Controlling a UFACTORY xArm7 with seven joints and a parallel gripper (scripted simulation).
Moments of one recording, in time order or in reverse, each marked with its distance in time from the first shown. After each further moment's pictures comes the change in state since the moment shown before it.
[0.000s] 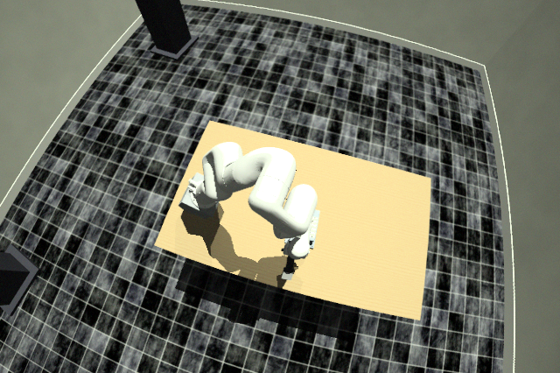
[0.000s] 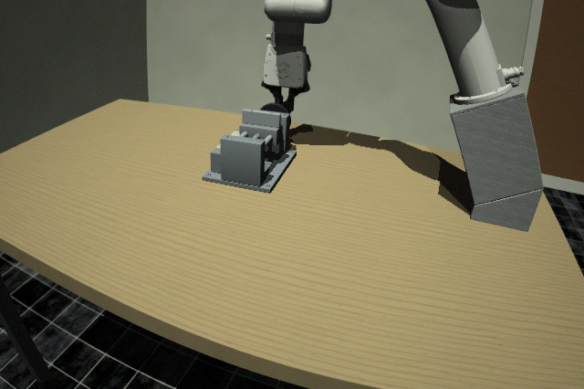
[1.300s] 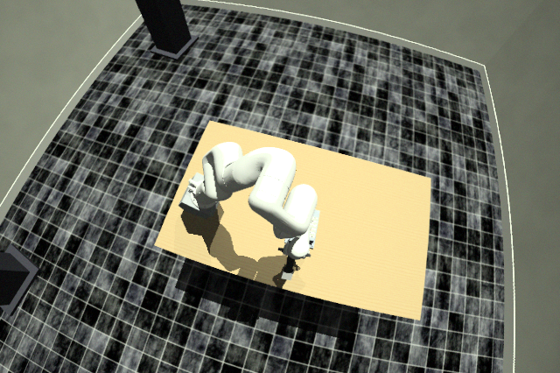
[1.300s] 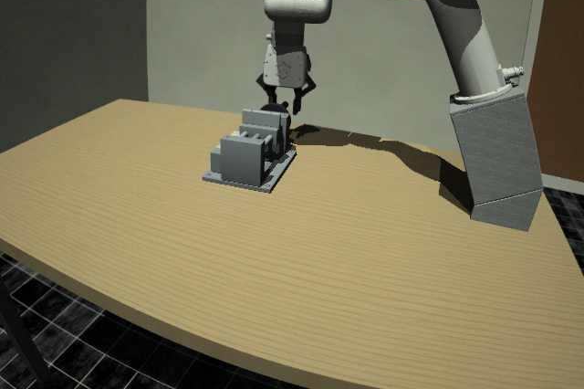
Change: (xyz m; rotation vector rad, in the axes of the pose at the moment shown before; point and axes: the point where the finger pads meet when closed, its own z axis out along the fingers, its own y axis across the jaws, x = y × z) arm 0.000 0.001 0.000 -0.001 0.000 0.000
